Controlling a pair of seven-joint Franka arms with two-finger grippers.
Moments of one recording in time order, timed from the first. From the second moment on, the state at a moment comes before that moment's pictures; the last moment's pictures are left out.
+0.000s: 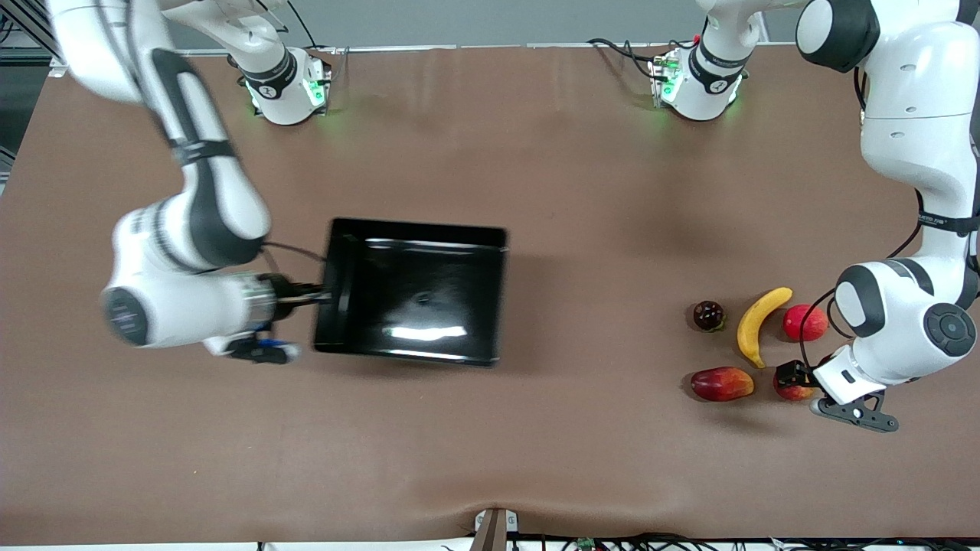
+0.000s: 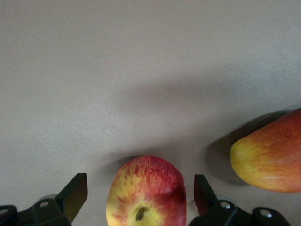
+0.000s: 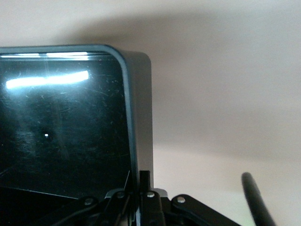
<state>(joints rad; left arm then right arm) 0.13 0.80 -0.02 -1.47 -0.02 2.39 0.42 0.24 0.56 0.06 -1.41 0.38 1.68 0.29</state>
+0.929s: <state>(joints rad) 0.12 0.64 -0.04 -1.46 -0.02 2.24 0.41 0.57 0.72 0.06 -1.44 0.39 2.03 0.55</state>
